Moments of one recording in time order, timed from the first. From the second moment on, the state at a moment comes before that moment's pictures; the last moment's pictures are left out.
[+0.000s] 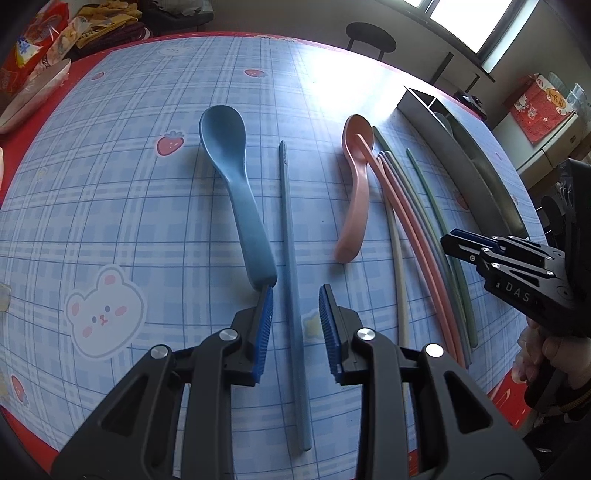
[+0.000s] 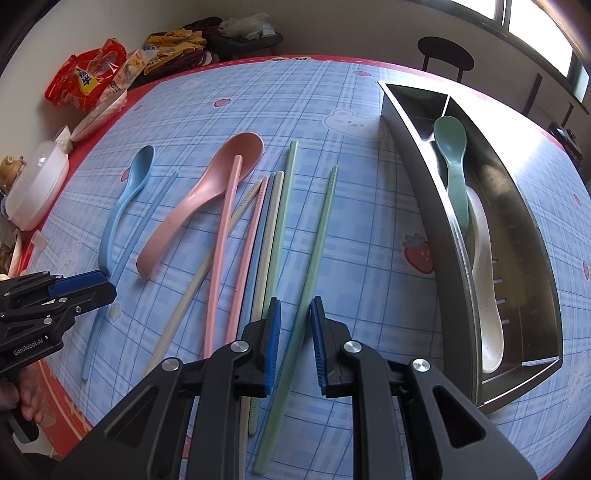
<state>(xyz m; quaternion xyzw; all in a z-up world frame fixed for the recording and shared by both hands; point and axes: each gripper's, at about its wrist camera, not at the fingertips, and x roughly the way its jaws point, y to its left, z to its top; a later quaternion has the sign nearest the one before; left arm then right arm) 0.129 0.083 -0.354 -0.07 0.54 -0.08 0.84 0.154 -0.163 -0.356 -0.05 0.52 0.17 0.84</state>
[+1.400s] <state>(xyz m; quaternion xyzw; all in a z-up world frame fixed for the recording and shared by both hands) 0.122 0.093 -0.360 -0.08 0.54 -0.07 0.84 0.157 -0.158 -0.352 -0.10 0.53 0.18 0.82</state>
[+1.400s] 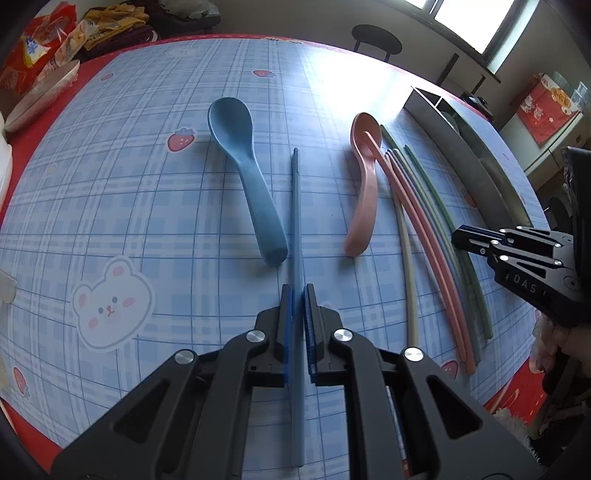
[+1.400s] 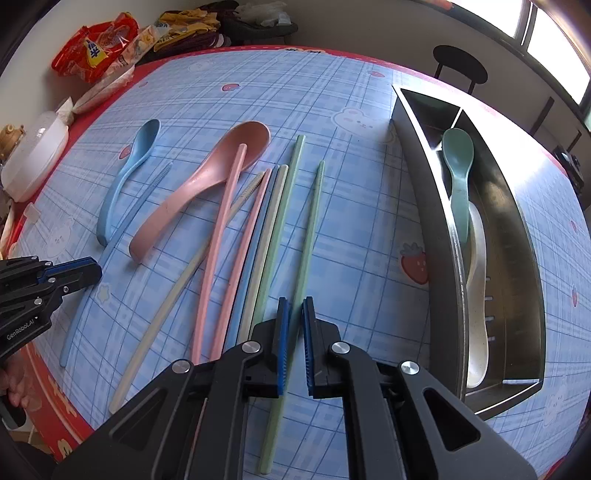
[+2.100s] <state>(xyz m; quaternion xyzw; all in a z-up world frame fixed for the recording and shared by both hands) 0.073 0.099 -0.322 -0.21 0.51 -0.12 0.83 0.105 -0.194 -0.316 0.01 0.51 0.22 0.83</state>
